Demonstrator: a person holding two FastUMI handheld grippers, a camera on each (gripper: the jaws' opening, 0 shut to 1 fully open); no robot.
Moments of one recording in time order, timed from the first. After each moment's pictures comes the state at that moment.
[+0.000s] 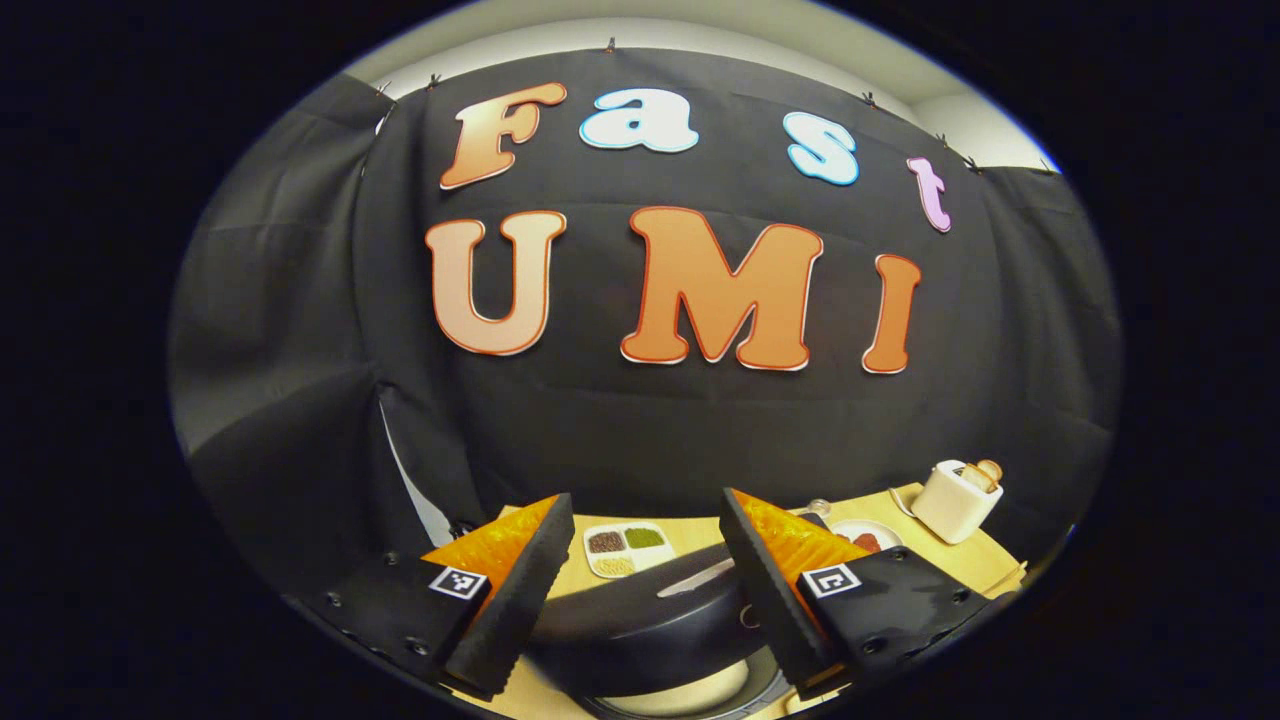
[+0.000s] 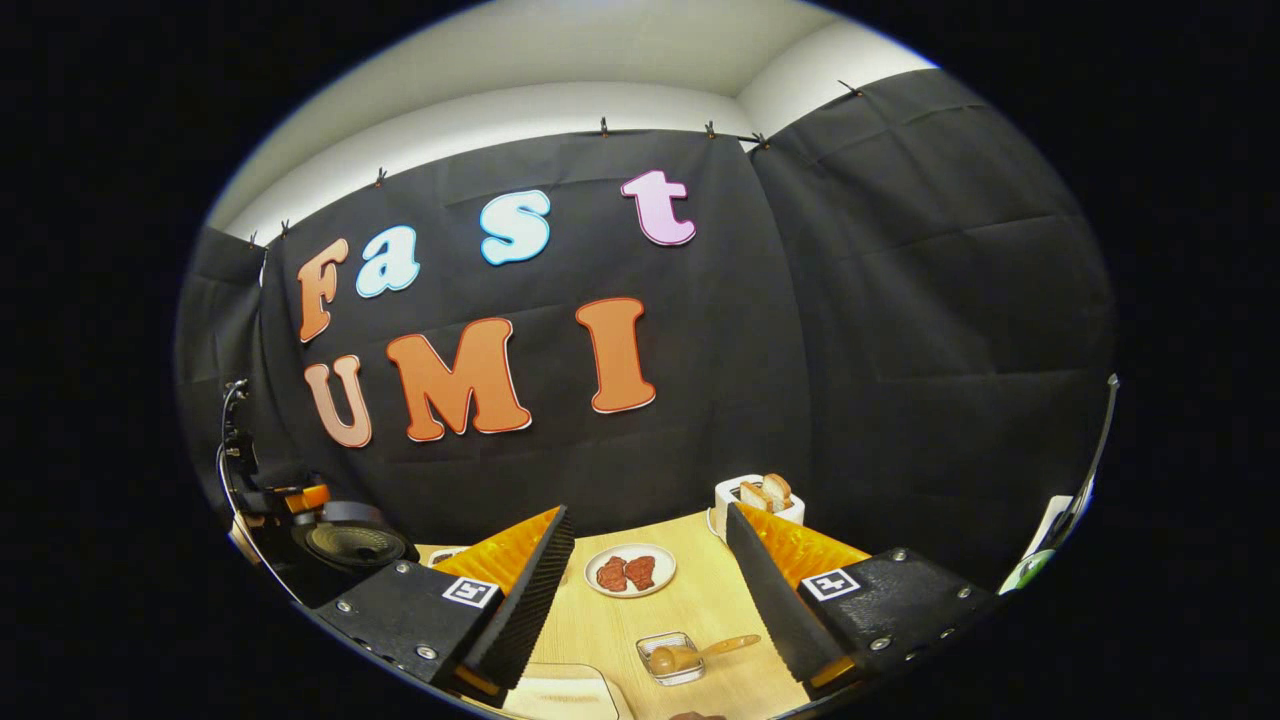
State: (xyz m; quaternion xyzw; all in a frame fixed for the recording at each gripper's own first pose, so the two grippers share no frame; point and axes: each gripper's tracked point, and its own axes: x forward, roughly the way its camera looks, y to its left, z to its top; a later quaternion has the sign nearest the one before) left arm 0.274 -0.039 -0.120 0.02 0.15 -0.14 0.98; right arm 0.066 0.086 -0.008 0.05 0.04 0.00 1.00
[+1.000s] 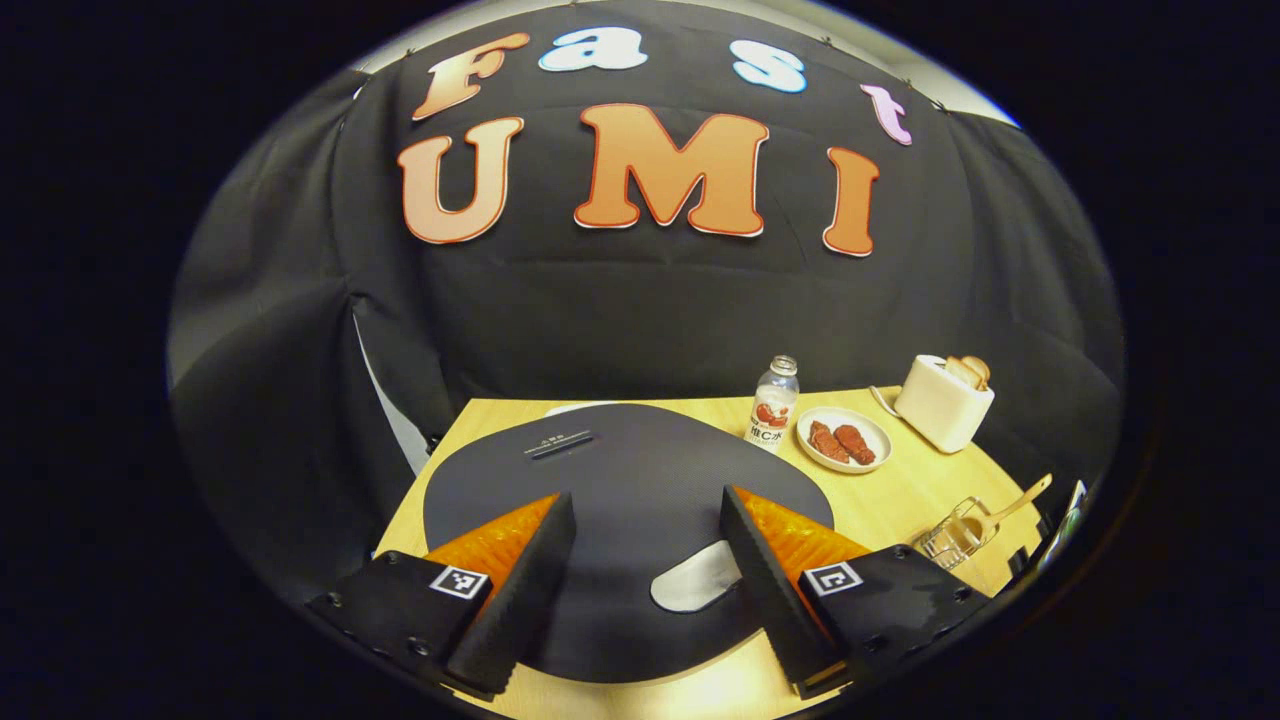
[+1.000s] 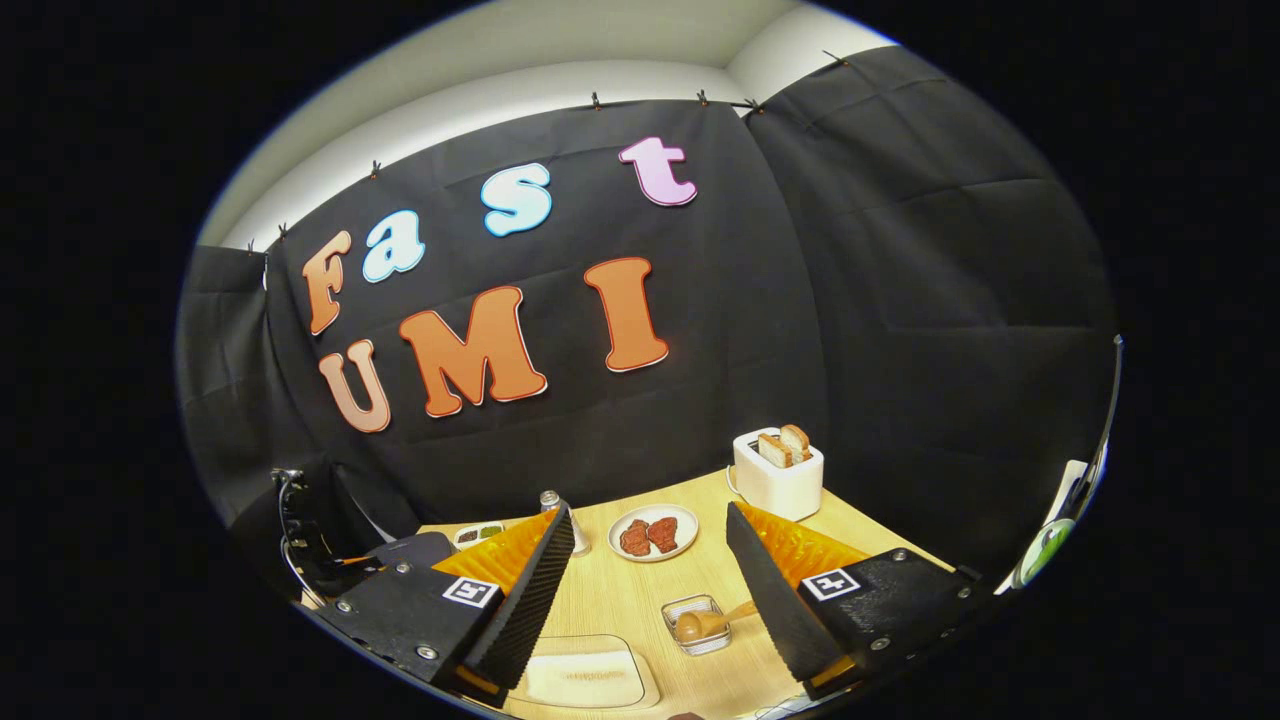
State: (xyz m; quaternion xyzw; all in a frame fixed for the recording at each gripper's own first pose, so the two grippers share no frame) left arm 0.192 -0.069 -0.269 0.05 0.25 -0.14 0.96; right arm 0.050 0.097 -0.046 0.07 0.10 0.03 0.99
